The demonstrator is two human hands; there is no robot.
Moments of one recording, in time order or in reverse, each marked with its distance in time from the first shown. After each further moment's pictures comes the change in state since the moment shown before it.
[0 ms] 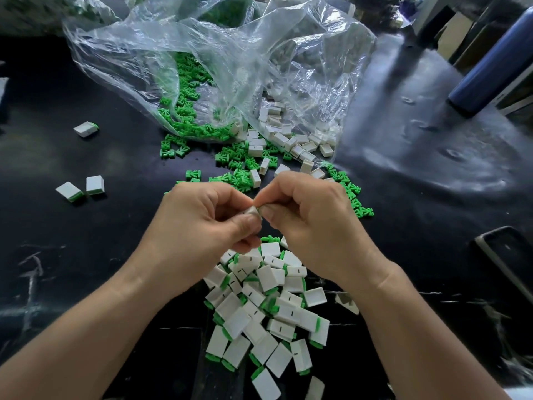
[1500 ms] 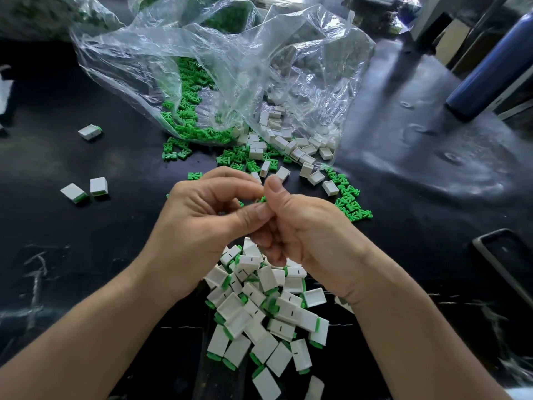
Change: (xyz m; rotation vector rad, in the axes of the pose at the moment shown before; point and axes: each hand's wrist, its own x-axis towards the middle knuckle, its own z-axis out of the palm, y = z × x) left_hand -0.001 0.002 0.005 -0.346 0.011 0.163; right_hand -0.001 -0.013 0.002 0.834 -0.346 0.501
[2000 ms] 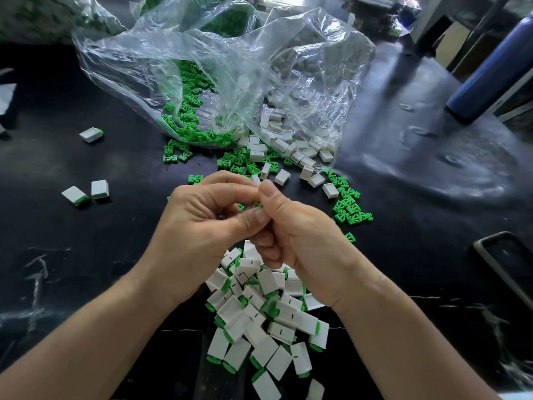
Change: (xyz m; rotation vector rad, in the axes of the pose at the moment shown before) left_hand -0.001 0.000 0.002 -0.010 0.034 -0.004; right_hand 0.003 0.004 0.008 0.059 0.071 0.039
